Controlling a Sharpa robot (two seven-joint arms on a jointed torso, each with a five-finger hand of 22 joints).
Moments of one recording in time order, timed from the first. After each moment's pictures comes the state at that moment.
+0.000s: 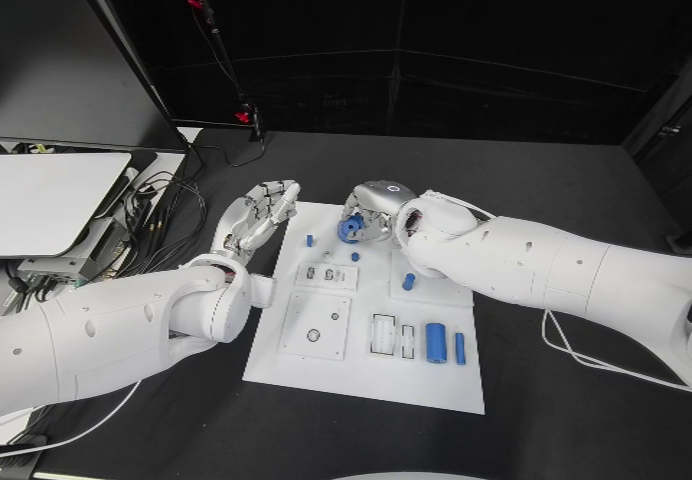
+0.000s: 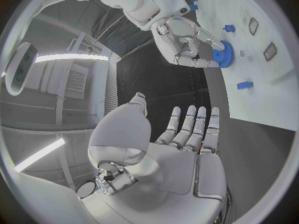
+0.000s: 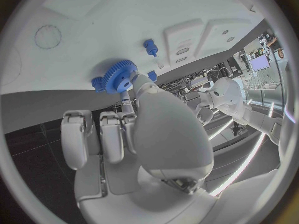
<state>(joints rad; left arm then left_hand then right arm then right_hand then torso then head) 1.25 -0.77 -0.23 1.47 -0.03 -0.58 0.68 1.08 0.05 -0.07 0.29 0.12 0.22 0.14 0.68 0.13 0.28 0.27 0.66 0.08 0.15 0.26 0.77 0.15 0.08 0.36 0.29 0.16 0.17 1.27 -0.40 -0.07 1.09 -1.54 -0.34 -0.09 1.51 -0.08 0.20 0.21 0.23 1.03 0.14 0.20 0.09 1.47 0.04 1.57 1.31 1.47 -0.02 1.57 1.31 0.01 1.47 0.09 1.57 1.31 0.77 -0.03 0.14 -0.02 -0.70</state>
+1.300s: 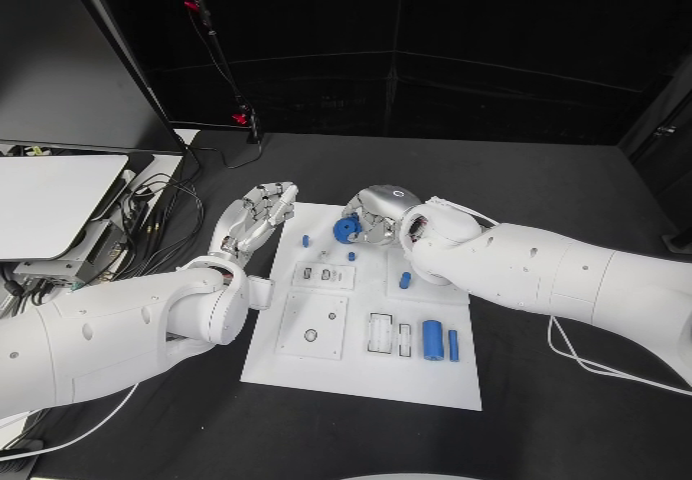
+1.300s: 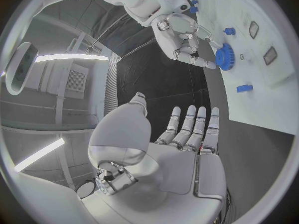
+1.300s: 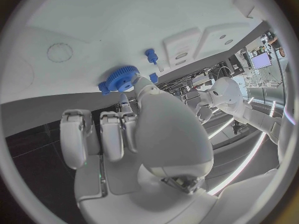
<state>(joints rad) 1.25 -0.77 -0.23 1.47 -0.03 -0.57 0.68 1.08 0.06 -0.07 0.29 0.13 0.22 0.14 0.68 0.13 0.28 0.27 0.67 0.08 0.15 0.26 0.78 0.14 0.08 0.36 0.29 0.16 0.17 1.26 -0.44 -0.08 1.12 -1.53 -0.40 -0.09 1.47 -0.11 0.17 0.21 0.20 0.85 0.12 0.06 0.07 1.46 0.04 1.57 1.31 1.46 -0.01 1.57 1.31 0.01 1.46 0.10 1.55 1.31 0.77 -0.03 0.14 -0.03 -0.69</state>
